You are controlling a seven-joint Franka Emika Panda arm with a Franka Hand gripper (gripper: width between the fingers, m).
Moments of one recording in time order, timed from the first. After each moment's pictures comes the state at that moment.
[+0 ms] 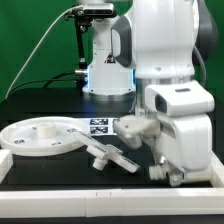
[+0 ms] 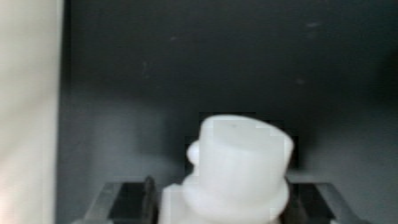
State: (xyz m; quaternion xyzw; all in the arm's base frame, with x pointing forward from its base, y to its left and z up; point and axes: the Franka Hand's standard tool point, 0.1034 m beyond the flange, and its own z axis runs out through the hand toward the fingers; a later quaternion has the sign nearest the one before) arm 0.596 0.062 0.034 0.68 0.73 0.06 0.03
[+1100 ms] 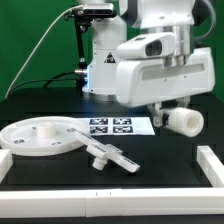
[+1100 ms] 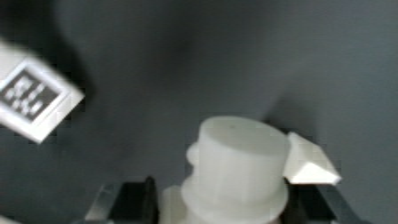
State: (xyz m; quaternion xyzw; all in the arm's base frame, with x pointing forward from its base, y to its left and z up) arm 0.514 0.094 0.080 0.98 0.21 0.06 -0.02
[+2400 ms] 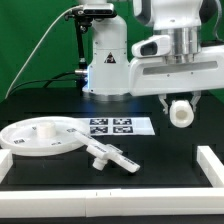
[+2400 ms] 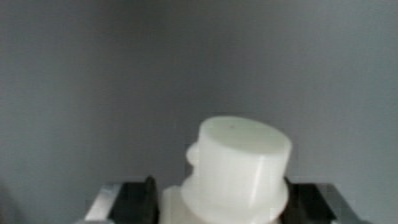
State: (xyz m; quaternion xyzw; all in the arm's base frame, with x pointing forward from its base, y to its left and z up) arm 0.431 0.125 0.061 1.00 -0.04 0.02 -0.04
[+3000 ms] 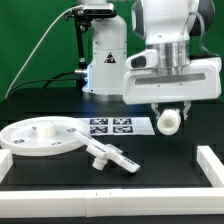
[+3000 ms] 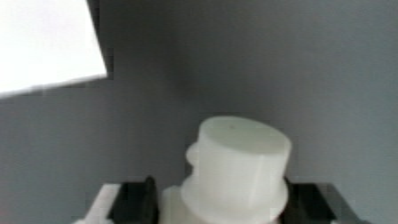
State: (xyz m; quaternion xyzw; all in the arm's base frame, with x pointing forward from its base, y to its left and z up) arm 0.406 0.117 0.034 0.99 -0.09 0.04 -0.05
